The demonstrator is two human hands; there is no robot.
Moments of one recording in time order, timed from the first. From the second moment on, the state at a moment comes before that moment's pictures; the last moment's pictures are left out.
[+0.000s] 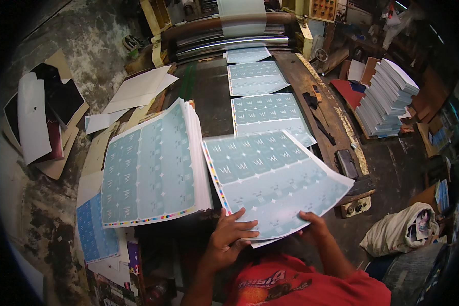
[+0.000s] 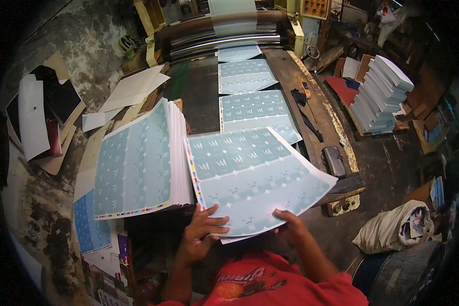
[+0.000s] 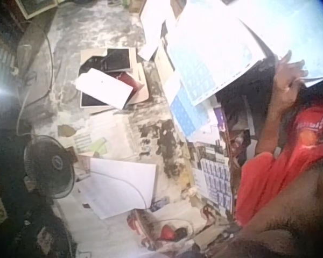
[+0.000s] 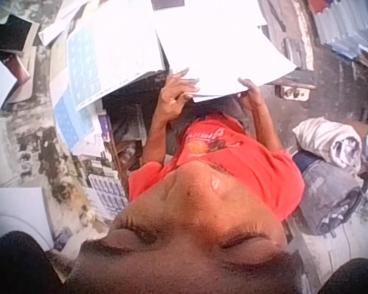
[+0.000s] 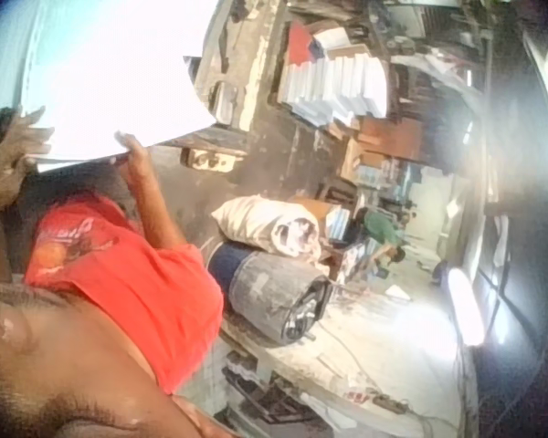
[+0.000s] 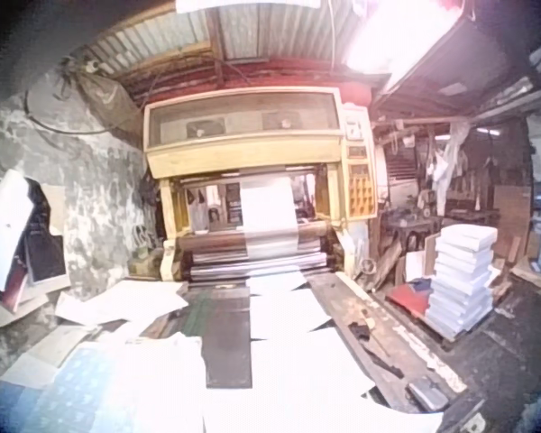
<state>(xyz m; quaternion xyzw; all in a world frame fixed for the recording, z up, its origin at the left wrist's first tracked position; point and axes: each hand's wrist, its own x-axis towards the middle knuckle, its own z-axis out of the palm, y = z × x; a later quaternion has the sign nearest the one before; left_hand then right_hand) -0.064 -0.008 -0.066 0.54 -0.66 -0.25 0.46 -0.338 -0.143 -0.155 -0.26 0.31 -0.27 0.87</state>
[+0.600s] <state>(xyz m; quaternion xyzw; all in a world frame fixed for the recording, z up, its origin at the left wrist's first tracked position) -0.051 -0.045 -0.139 0.52 -0.55 -0.33 0.56 -0.330 -0.096 -0.220 -0.27 0.24 -0.21 0.91</state>
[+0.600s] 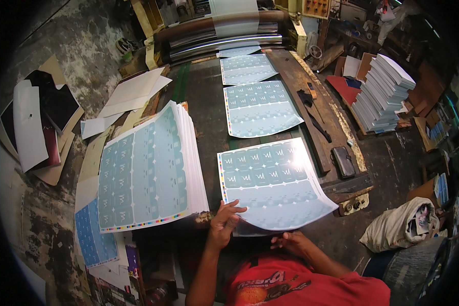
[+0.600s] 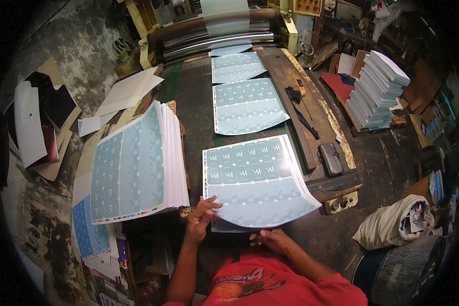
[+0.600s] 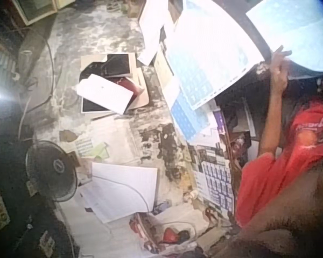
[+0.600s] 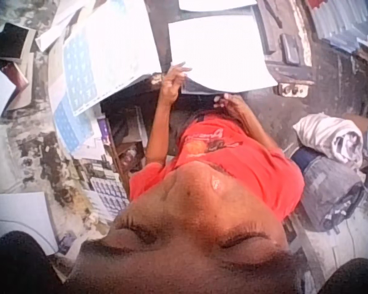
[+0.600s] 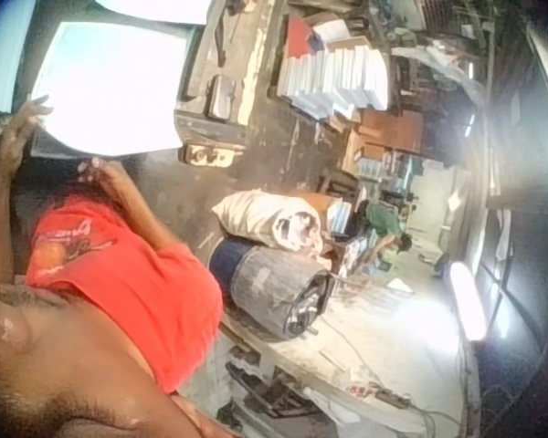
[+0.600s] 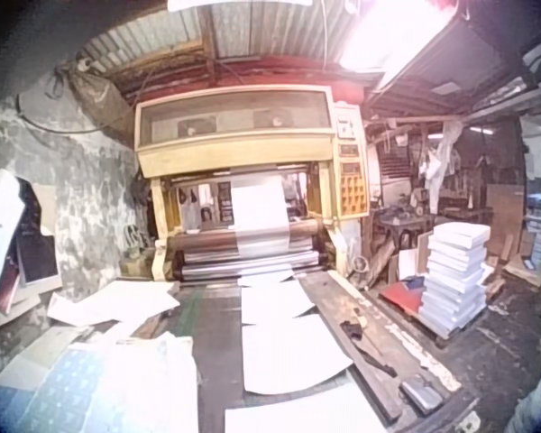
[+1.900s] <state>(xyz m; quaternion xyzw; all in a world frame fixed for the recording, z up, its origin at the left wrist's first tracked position) -0.039 -0.136 -0.179 0.54 -0.49 -0.31 0.61 -0.255 -0.192 -0.256 -0.31 0.32 -0.31 0.84</state>
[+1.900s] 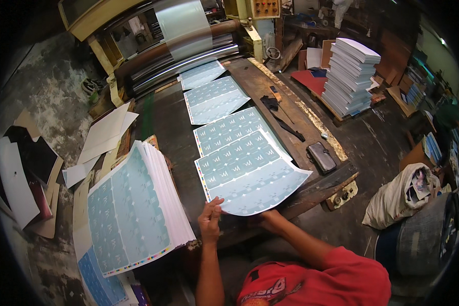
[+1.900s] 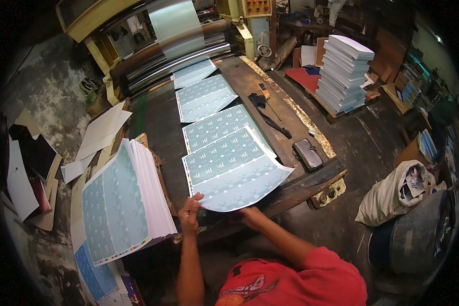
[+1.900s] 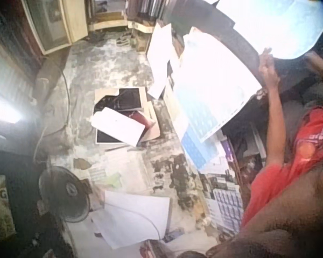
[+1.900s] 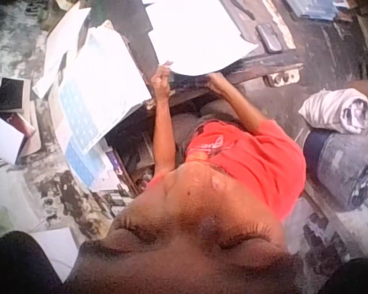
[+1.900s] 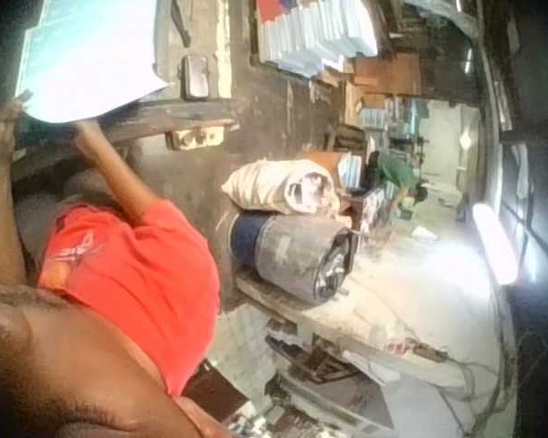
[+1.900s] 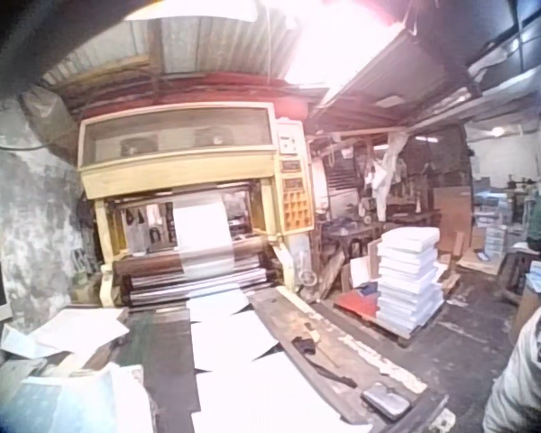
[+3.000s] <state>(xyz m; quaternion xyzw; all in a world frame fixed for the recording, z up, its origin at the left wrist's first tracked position) -0.002 0.004 -0.052 0.77 -0.53 0.13 0.33 -0.299 -0.151 -0.239 -0.18 0.32 -0.23 0.90</state>
